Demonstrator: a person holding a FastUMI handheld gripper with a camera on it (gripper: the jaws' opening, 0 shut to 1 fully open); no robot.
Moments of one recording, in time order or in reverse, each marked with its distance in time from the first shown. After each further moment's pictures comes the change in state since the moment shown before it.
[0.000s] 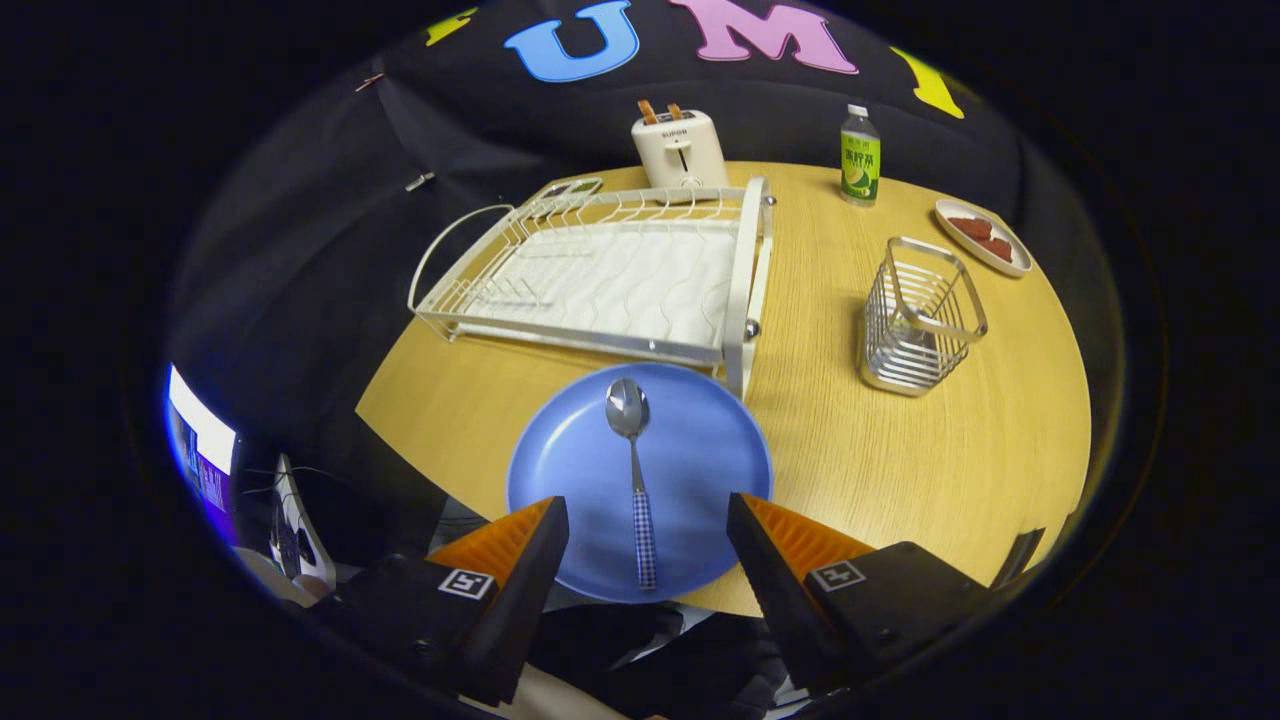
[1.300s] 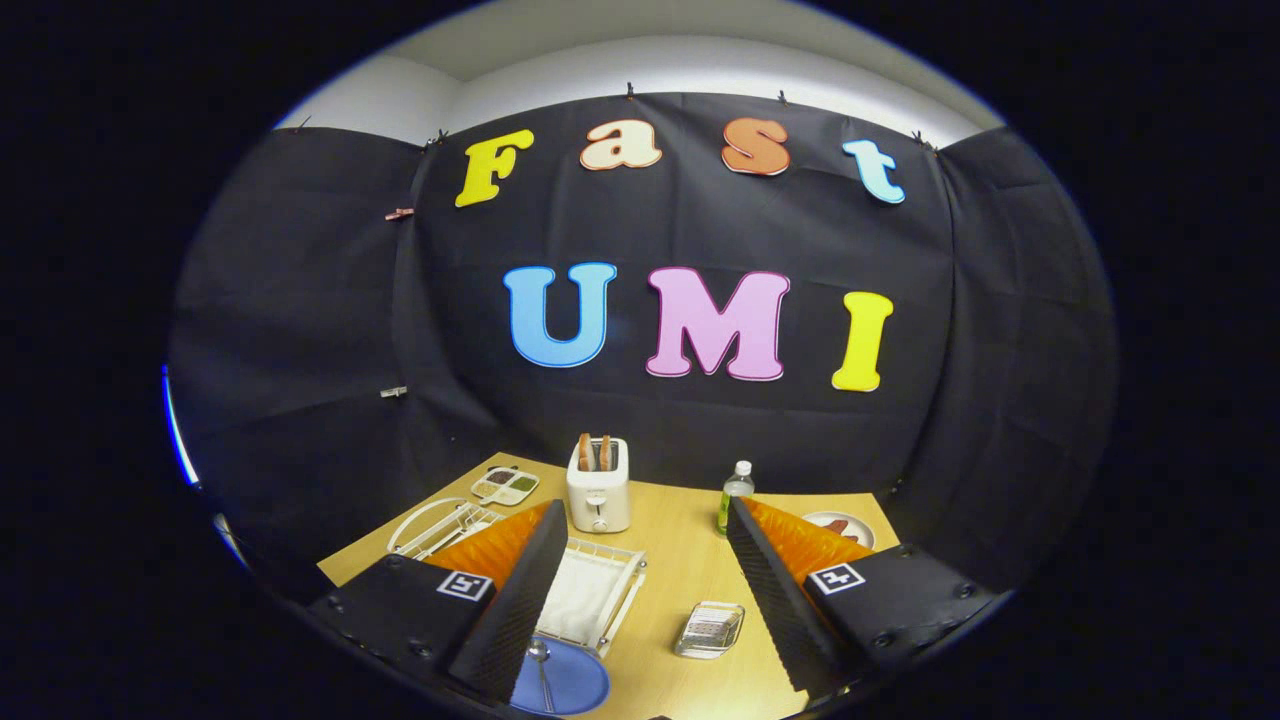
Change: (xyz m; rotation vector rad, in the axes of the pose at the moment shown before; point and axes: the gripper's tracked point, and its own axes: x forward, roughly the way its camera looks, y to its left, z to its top) arm -0.245 -0.030 0.263 -0.194 -0.776 -0.254
